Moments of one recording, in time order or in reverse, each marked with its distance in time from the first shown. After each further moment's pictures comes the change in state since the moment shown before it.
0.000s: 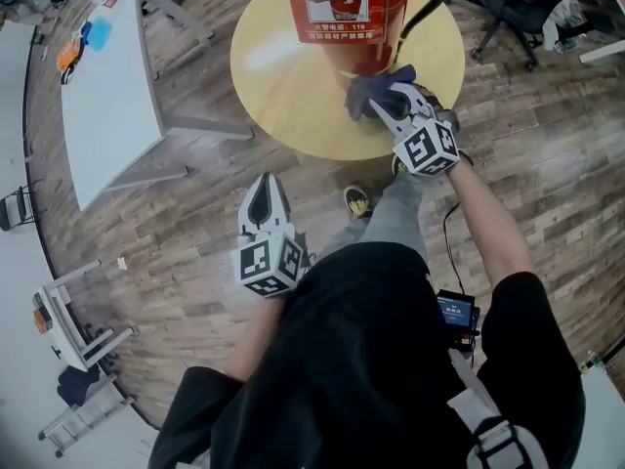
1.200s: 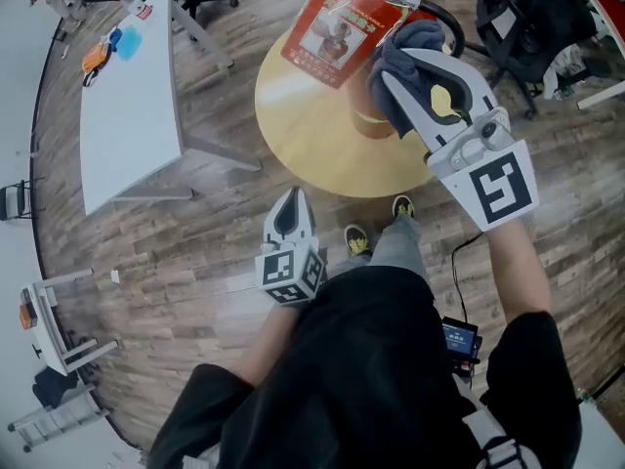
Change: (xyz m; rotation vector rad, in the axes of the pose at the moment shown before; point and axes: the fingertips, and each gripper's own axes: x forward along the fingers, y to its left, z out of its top) left arm 0.018 -0.017 0.024 -0.044 -0.069 -0.057; right arm -0.118 -0.140 0.284 0.145 -0.581 -0.179
